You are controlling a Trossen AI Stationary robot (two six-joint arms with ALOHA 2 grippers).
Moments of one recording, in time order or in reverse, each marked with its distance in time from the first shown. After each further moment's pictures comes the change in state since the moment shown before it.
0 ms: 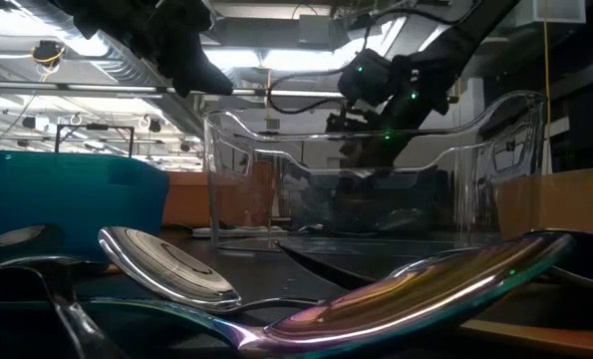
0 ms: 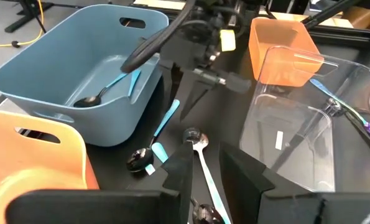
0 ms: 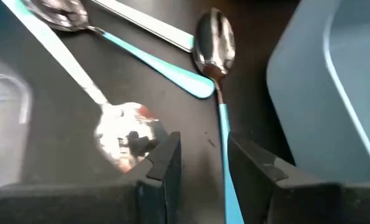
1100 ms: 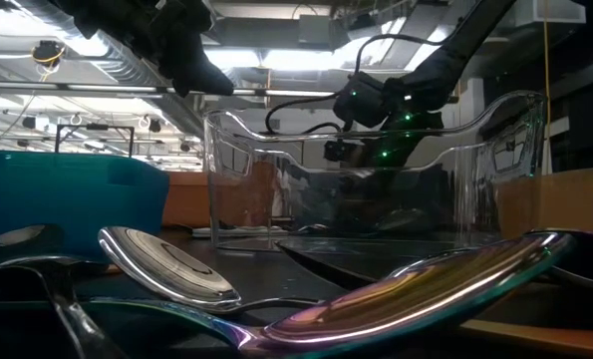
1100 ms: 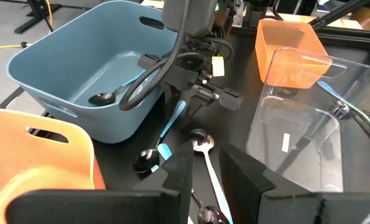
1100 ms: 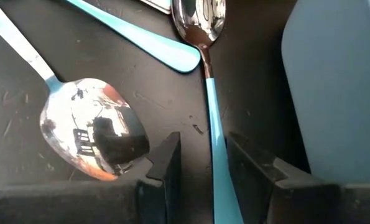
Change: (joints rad) left arm 0.000 0.000 0.000 0.005 -0.025 -0.001; right arm -0.037 0.086 0.001 0.020 -0.004 -0.004
